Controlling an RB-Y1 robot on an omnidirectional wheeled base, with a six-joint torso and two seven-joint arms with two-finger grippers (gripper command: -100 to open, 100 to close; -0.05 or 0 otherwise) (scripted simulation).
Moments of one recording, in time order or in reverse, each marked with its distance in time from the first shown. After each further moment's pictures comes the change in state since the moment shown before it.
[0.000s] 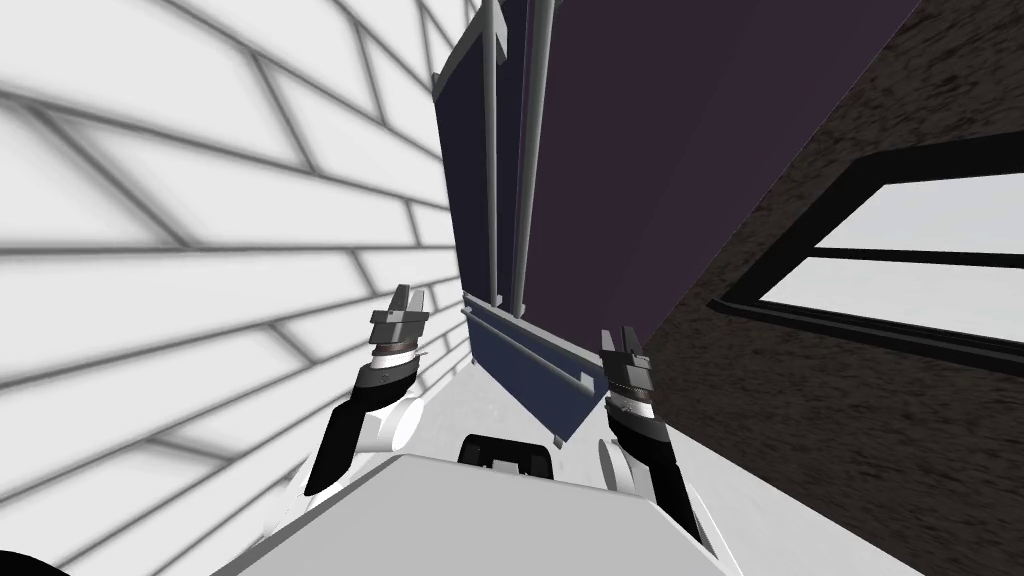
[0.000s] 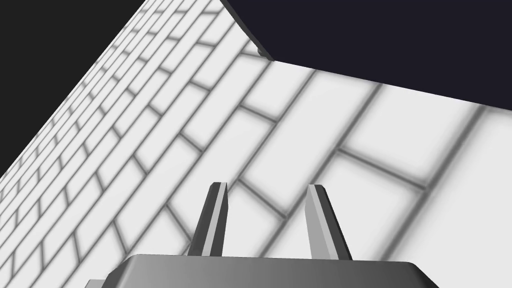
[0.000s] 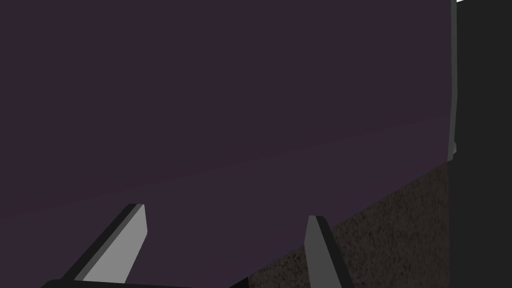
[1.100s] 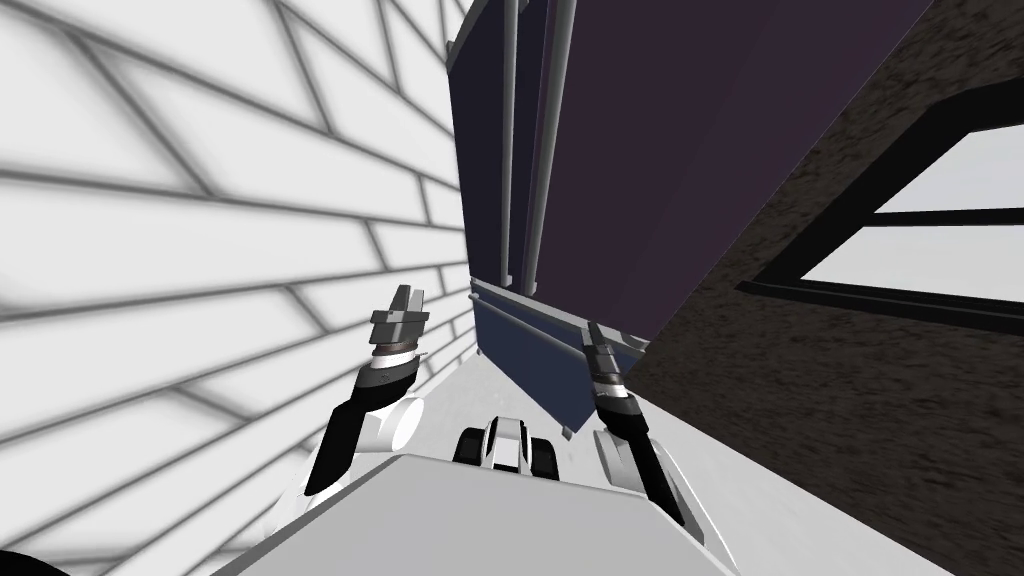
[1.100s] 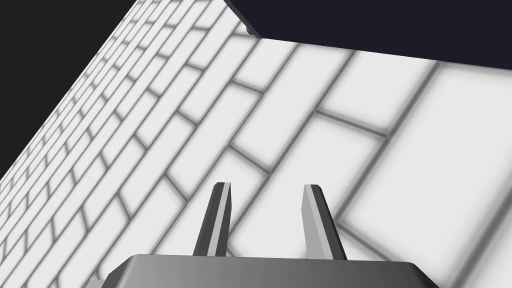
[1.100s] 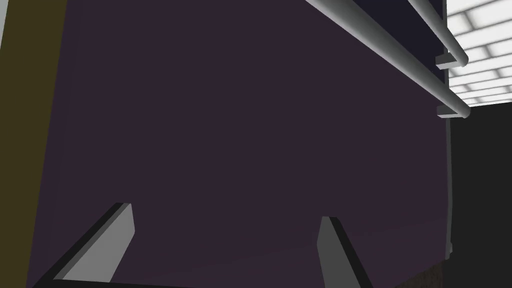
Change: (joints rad) left arm 0.000 0.000 0.000 0.000 0.000 0.000 0.000; right arm -0.106 -0.158 0.050 0.105 0.051 0.078 0.120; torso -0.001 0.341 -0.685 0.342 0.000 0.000
